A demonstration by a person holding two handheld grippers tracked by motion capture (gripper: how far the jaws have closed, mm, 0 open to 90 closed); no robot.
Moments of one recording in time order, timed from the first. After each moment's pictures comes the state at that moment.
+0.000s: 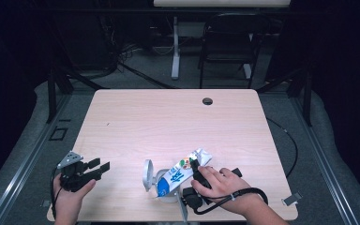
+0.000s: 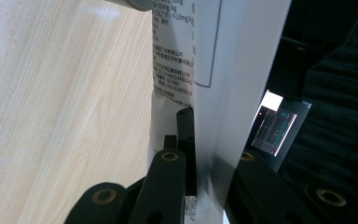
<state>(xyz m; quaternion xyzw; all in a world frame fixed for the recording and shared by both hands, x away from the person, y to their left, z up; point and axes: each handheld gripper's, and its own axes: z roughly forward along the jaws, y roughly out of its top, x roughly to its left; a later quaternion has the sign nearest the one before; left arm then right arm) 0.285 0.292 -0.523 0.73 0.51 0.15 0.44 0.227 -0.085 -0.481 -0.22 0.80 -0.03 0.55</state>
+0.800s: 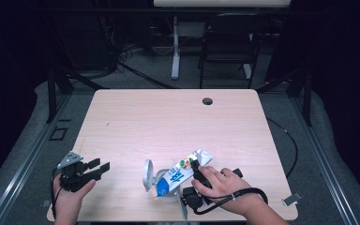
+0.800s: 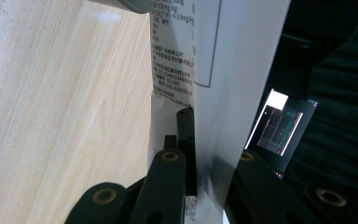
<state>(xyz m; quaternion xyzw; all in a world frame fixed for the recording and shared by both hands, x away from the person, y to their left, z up) 0.286 0.293 -0.524 0.73 0.51 0.15 0.44 0.226 -0.085 -0.477 -0.21 0.81 -0.03 0.55</state>
